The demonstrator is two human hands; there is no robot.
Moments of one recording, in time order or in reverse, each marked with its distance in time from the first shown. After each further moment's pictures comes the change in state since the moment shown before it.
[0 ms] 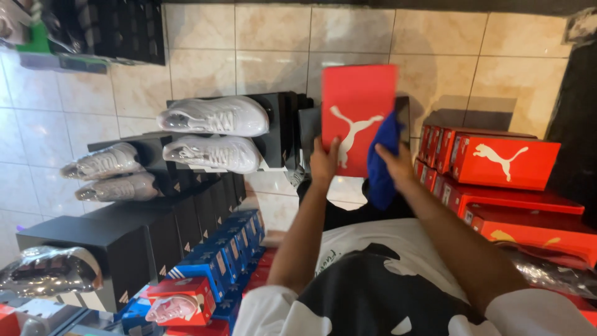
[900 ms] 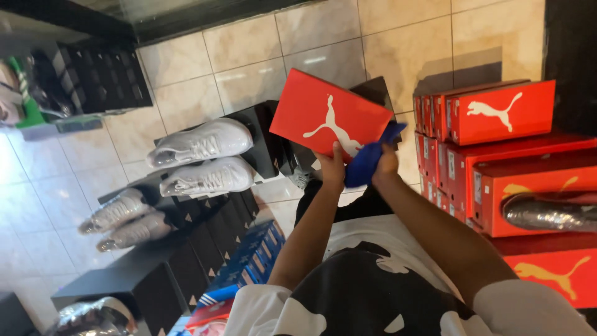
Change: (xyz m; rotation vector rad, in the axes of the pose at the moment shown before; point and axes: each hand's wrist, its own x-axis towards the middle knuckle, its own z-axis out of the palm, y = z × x) left_hand -0.024 -0.005 0.049 -0.499 -0.029 -0.026; right_hand -0.036 0.025 0.047 0.877 0.472 0.526
